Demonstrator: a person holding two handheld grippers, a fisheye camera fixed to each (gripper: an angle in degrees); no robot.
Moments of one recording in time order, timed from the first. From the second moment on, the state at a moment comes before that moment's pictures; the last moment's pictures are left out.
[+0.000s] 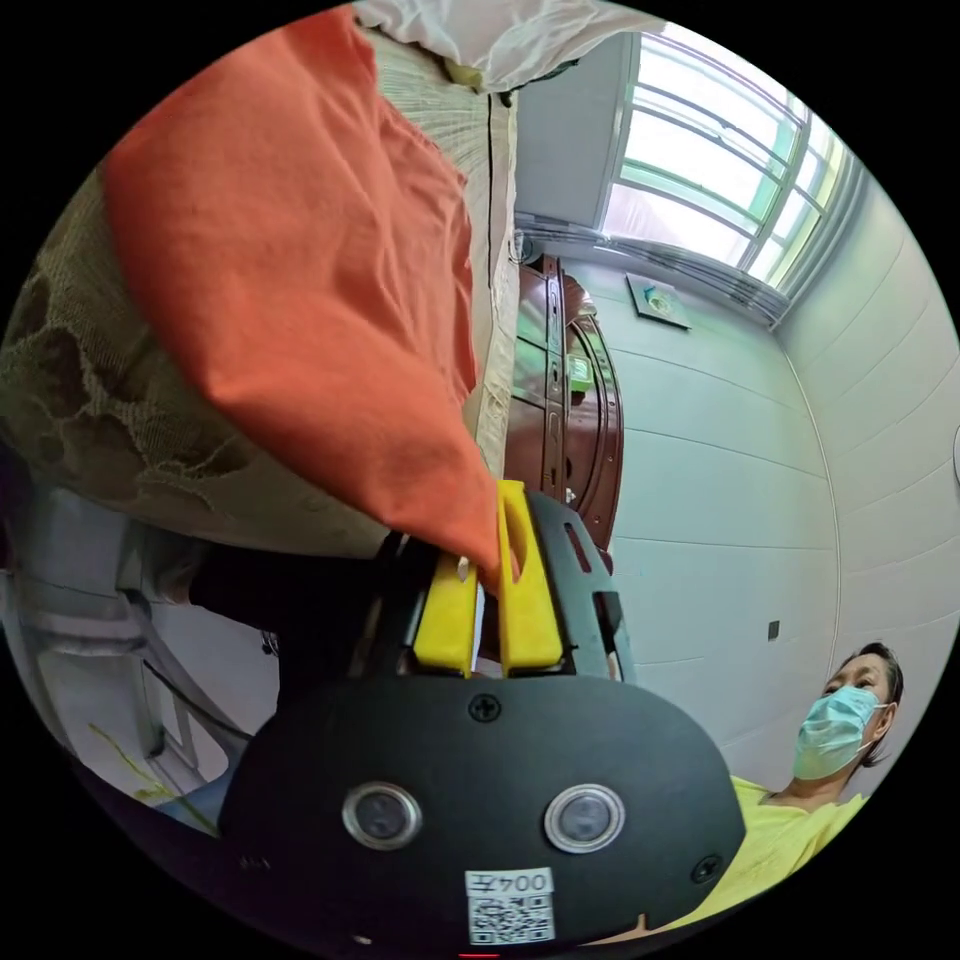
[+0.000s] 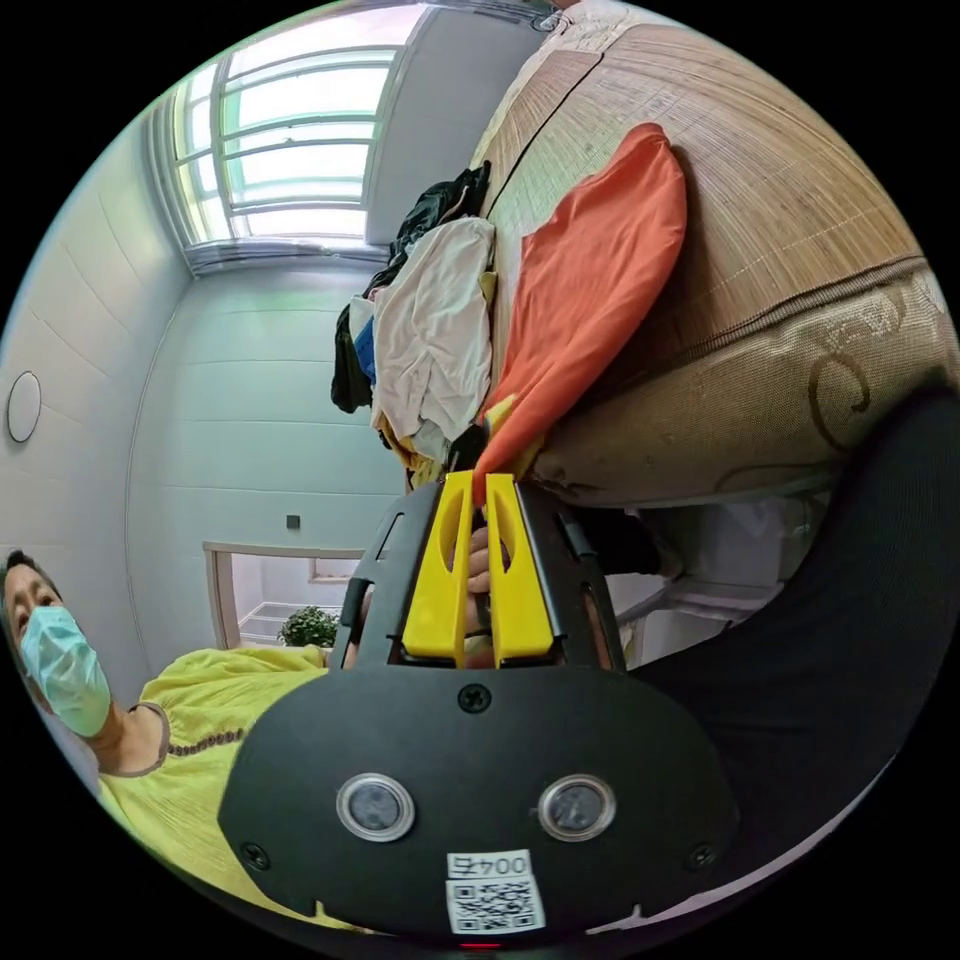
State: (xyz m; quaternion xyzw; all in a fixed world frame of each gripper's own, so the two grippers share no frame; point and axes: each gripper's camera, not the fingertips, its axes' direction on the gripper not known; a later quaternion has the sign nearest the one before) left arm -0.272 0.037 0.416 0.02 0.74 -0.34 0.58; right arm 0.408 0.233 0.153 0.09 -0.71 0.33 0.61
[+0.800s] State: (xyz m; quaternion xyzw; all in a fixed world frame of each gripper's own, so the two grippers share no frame) left arm -0.211 0.021 0.434 0.01 0.78 -0.19 0.60; right arm 0.408 0.102 0.180 0.03 -0.70 0.46 0.54
